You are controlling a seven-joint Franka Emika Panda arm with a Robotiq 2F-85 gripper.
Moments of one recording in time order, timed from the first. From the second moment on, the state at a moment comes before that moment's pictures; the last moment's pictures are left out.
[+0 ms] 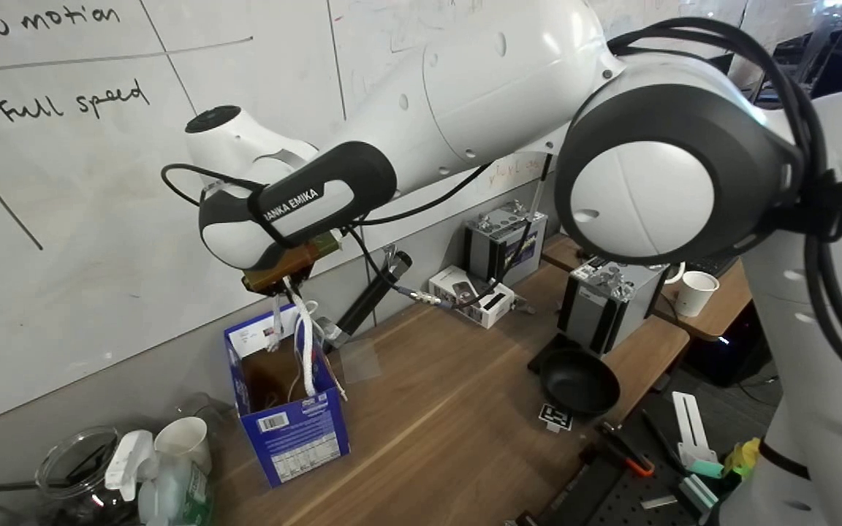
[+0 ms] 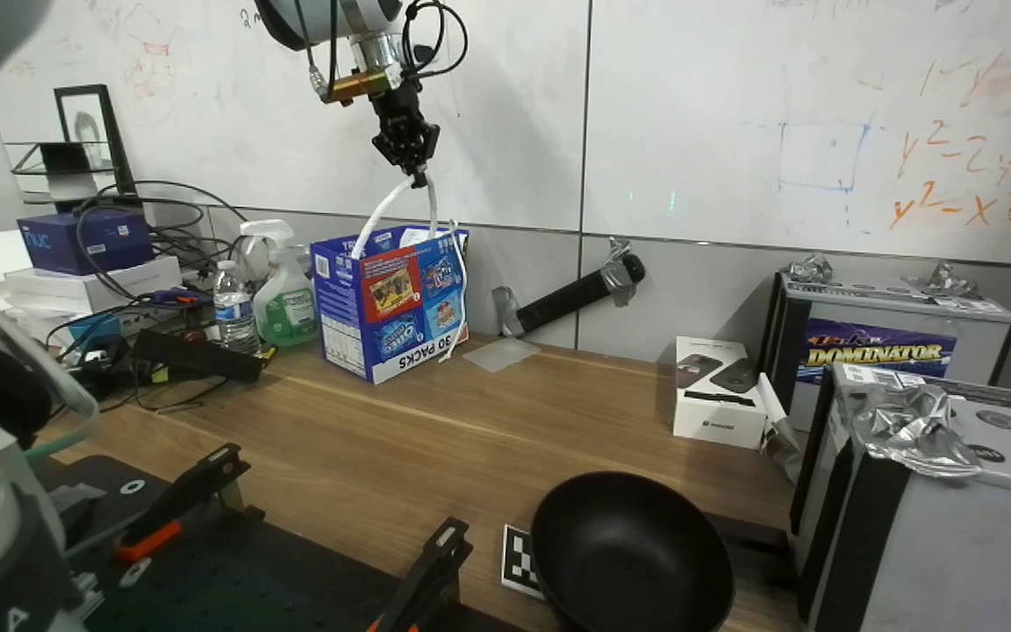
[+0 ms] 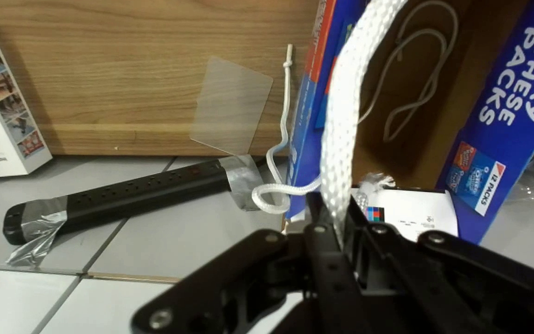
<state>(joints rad) 0.41 0.57 -0.01 -1.45 -0.24 2.14 0.54</state>
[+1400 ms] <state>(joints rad) 0.33 0.60 0.05 -1.53 -0.07 2.31 0.47</state>
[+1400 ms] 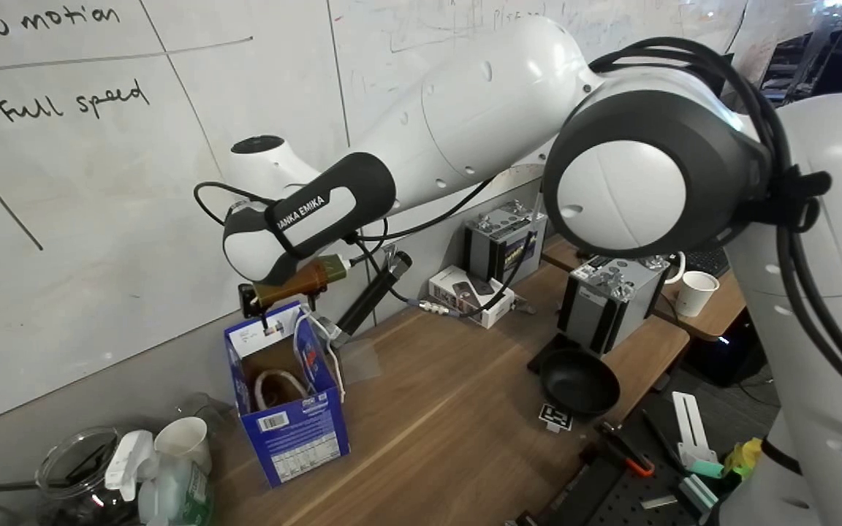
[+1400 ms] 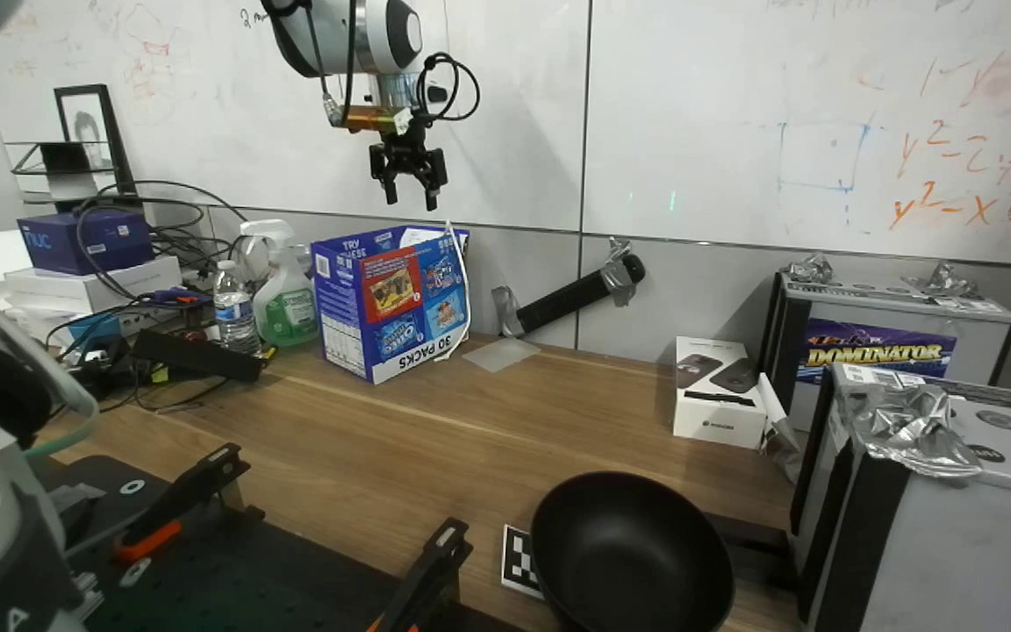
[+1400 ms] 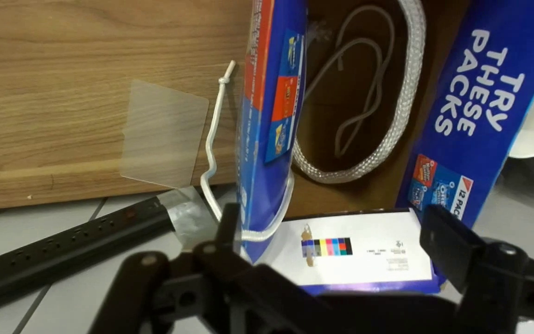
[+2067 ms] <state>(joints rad) 0.30 0.60 0.07 -1.67 -0.04 2.32 0.38</state>
